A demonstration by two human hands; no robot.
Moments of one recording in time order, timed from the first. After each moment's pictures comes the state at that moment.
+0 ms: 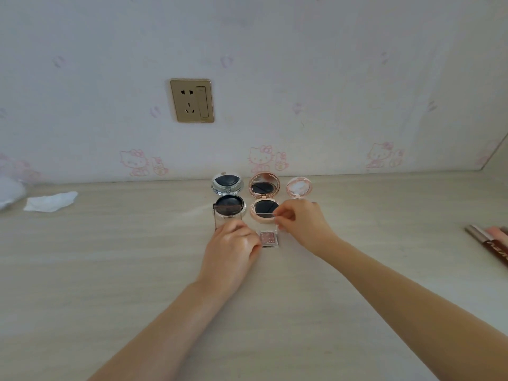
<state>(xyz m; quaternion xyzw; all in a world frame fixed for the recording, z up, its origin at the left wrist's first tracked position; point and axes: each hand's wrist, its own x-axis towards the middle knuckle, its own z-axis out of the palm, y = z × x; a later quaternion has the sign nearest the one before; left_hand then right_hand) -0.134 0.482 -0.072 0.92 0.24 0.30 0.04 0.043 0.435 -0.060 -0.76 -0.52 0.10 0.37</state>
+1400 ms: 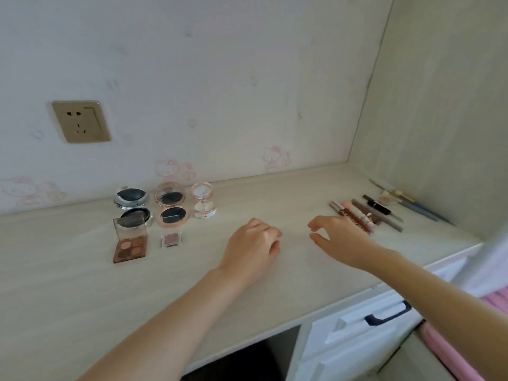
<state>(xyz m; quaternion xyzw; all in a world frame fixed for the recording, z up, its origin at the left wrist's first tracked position) 0.000 0.346 -0.064 0.95 0.08 0.28 0.12 0.150 0.189 -0.038 -0.88 -0.46 -0.01 0.14</state>
